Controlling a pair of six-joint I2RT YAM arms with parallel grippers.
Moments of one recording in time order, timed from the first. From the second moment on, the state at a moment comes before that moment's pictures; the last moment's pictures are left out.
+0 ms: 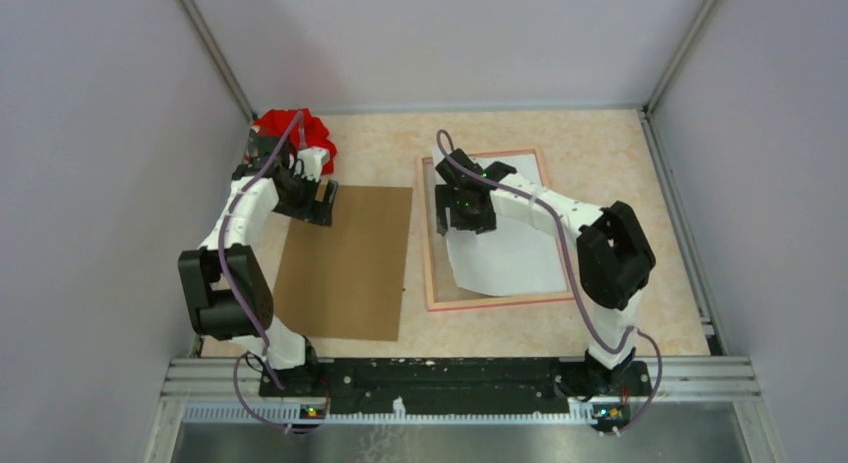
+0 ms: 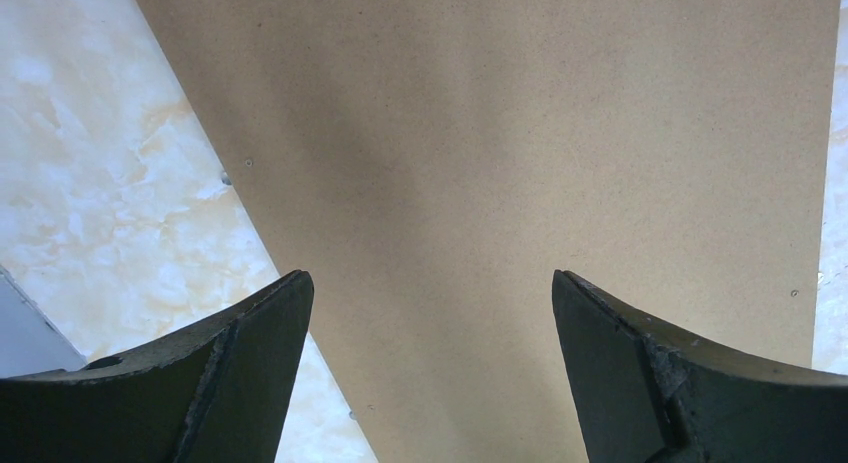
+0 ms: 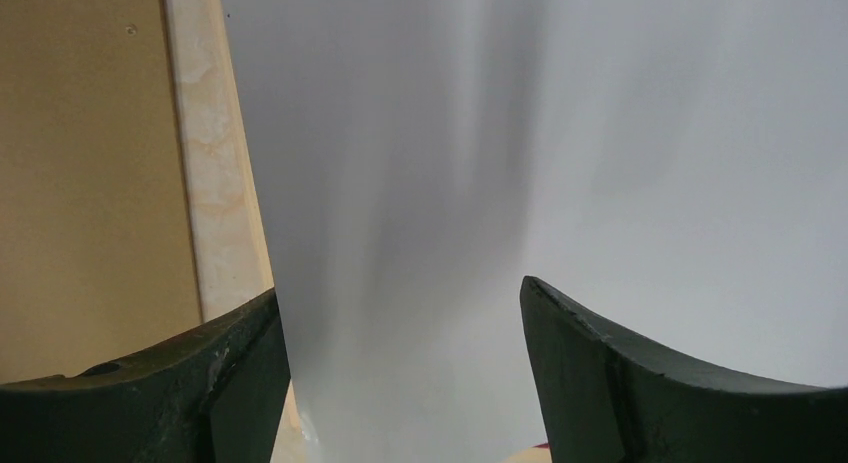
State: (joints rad) left arm 0.09 1.57 1.24 -0.79 0.23 0.37; right arm 0.75 1.89 1.52 -0.80 0.16 0.63
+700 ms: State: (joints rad) left arm 0.14 1.57 1.23 -0.79 0.22 0.37; right arm 0.71 1.75 1.41 -0.65 0.05 0.61
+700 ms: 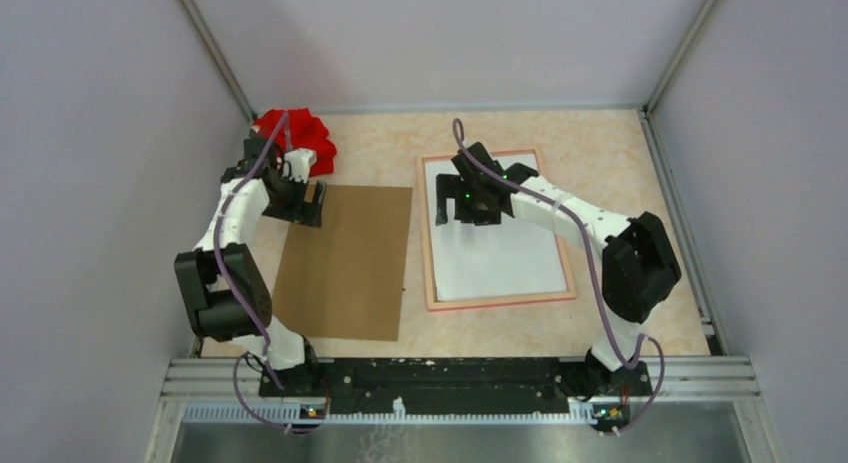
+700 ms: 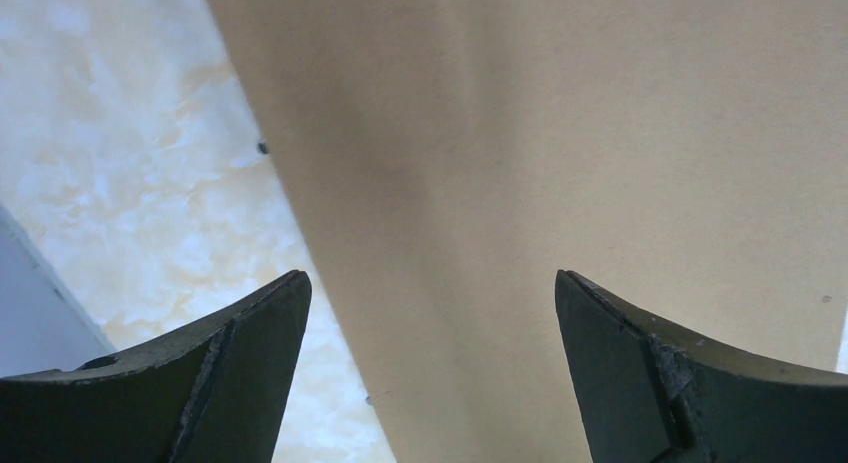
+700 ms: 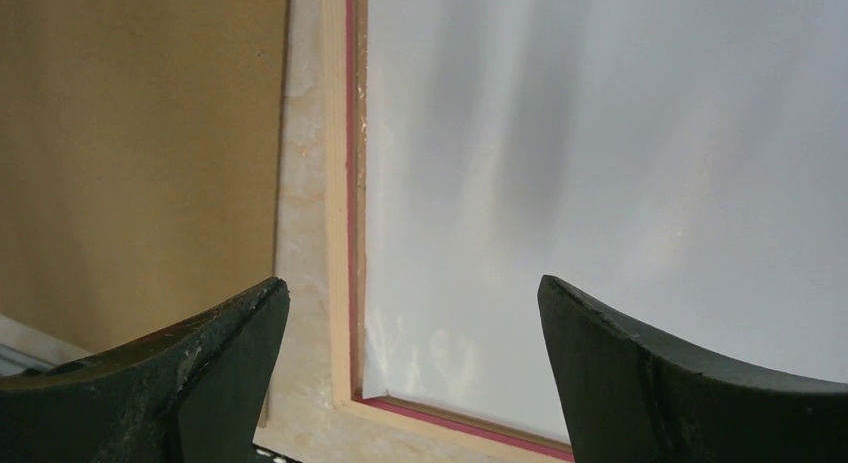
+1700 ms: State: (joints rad) left arm 0.46 1.60 0.95 -0.46 -0.01 0.52; right arm 0.98 2.03 1.52 -0.42 -0.05 0.84
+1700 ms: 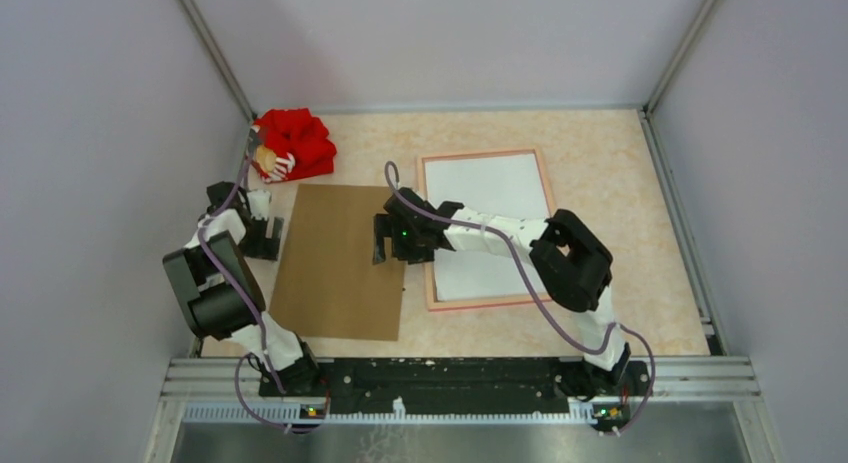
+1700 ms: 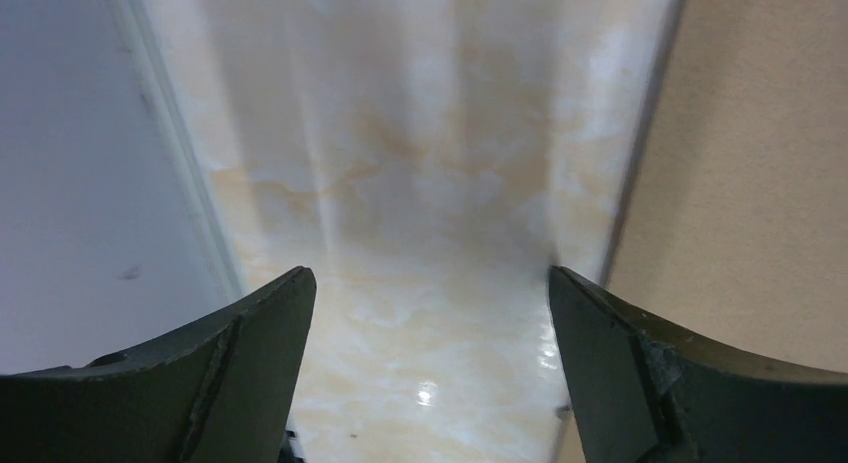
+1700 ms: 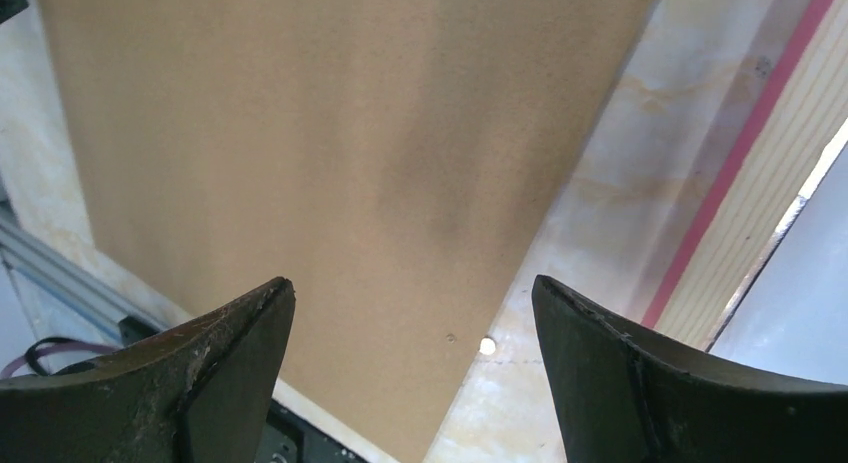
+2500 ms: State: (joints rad) left arm 0.46 1.74 1.06 -0.54 0.25 0.52; right arm 0.92 2.12 1.46 -0.19 -0.23 1.06
